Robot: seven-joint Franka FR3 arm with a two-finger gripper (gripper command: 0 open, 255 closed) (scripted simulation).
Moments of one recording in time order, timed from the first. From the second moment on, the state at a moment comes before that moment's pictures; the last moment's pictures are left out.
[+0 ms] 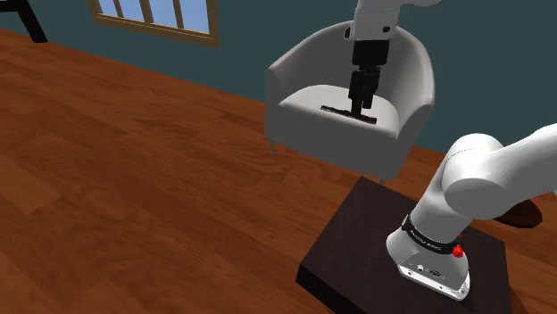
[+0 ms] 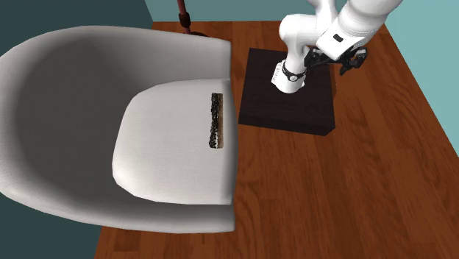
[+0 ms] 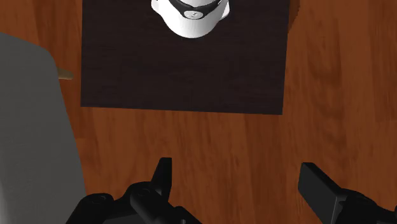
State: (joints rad) arm 0.00 -0.75 -0.03 -2.42 0.08 1.48 -0.04
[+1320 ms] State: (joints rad) arm -0.10 -0.51 -0.36 -2.46 -0.18 1.93 -0.49
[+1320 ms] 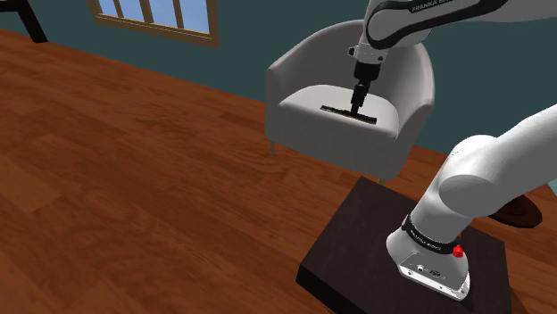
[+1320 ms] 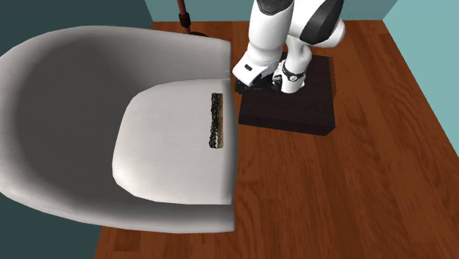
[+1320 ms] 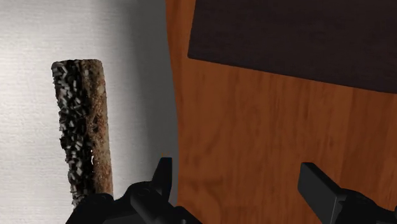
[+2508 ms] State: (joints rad) arm -0.09 -0.09 -0.59 -2.30 -0.05 2.29 -0.86
